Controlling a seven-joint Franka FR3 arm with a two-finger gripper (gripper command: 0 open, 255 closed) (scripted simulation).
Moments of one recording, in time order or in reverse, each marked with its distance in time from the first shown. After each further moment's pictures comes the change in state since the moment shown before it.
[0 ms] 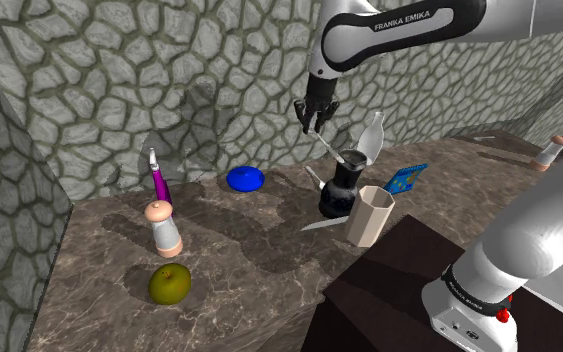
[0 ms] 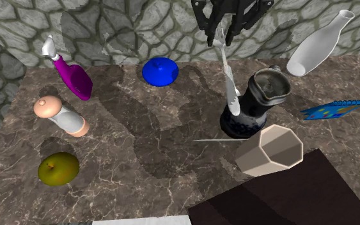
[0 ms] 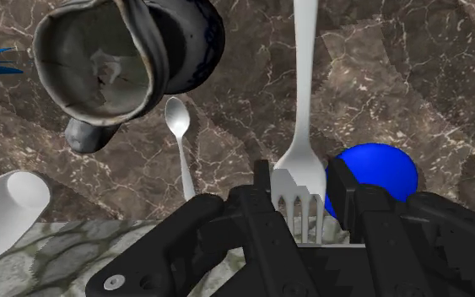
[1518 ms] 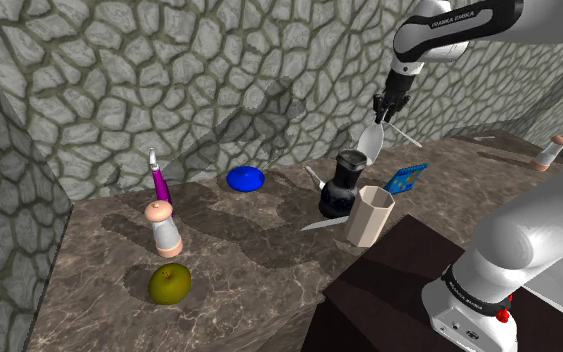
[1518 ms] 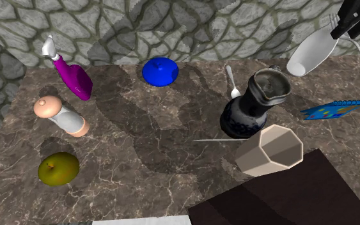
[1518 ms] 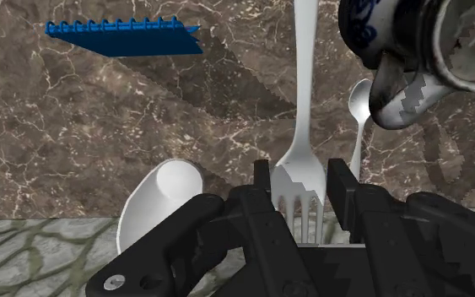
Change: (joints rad) arm -0.223 -0.108 -0.334 -0.131 -0.011 0.019 -0.550
